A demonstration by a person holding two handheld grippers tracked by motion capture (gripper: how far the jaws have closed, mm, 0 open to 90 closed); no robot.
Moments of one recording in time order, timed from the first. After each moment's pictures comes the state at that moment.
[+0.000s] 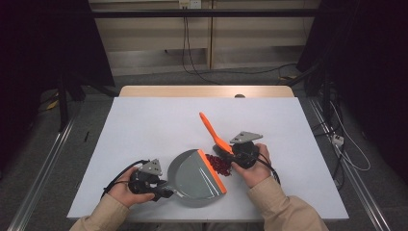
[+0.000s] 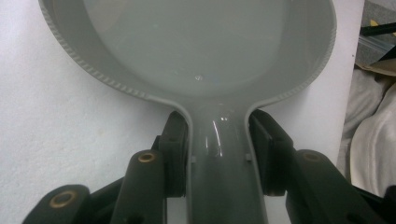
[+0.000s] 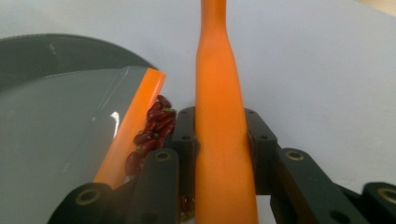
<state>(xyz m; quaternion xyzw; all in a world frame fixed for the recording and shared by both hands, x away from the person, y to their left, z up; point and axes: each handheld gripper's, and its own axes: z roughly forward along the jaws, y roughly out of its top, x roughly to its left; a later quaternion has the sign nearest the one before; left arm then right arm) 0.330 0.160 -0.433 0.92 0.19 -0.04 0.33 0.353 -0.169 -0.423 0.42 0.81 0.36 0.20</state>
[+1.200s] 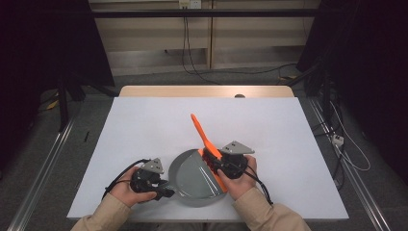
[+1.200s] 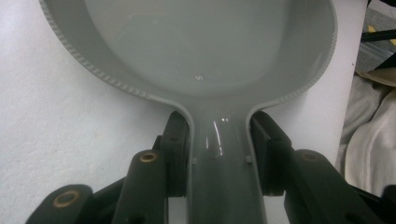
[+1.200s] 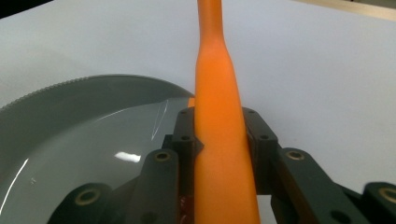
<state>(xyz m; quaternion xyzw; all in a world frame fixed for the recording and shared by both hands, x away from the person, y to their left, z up) 0.332 0.156 -0.433 0.92 0.21 -0.05 0.33 0.330 -0.129 -0.437 0.46 0.75 0.43 0.22</state>
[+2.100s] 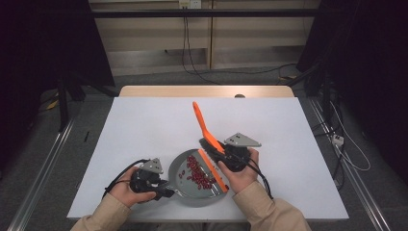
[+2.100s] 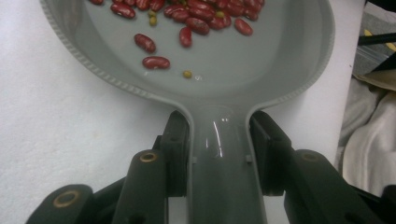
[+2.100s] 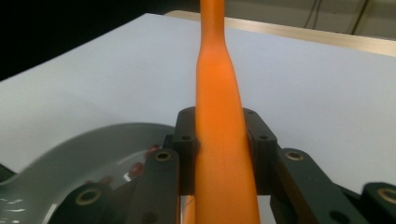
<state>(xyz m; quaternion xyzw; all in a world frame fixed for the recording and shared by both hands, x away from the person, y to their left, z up) 0.331 0.158 -0.433 0.92 0.21 -0.05 0.33 0.338 -0.138 -0.413 0.46 0.72 0.47 0.22</state>
